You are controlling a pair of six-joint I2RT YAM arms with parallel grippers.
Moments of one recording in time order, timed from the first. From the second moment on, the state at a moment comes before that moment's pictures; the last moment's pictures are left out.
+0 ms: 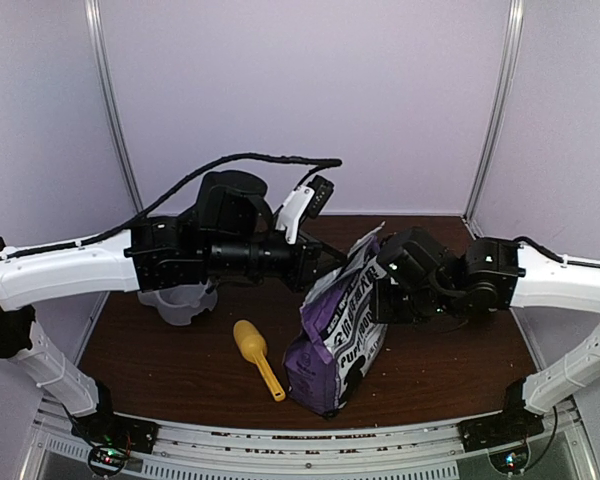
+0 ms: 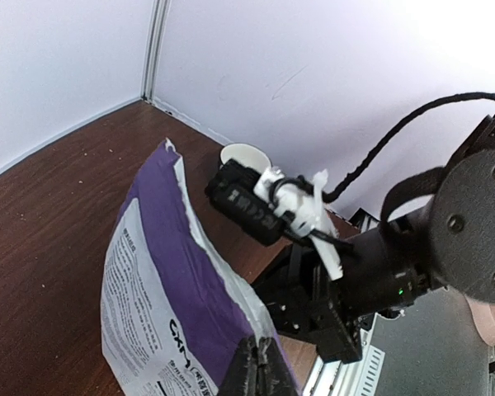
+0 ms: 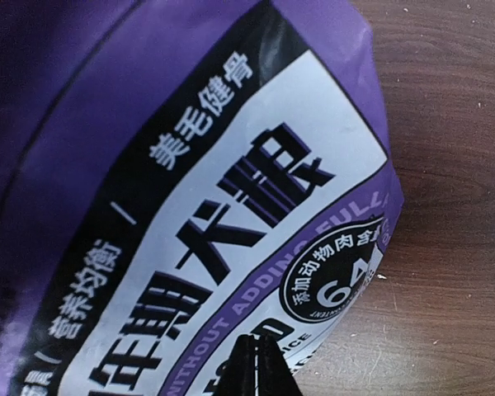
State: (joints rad) left arm -1.17 1.51 1.39 -0.21 0.07 -0.32; right arm 1.11 1.32 1.15 -0.76 0.36 0.94
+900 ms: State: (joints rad) left arm -1.17 1.50 1.40 -0.26 0.03 -0.34; right arm 1.10 1.16 1.15 -0.45 0.32 1.08
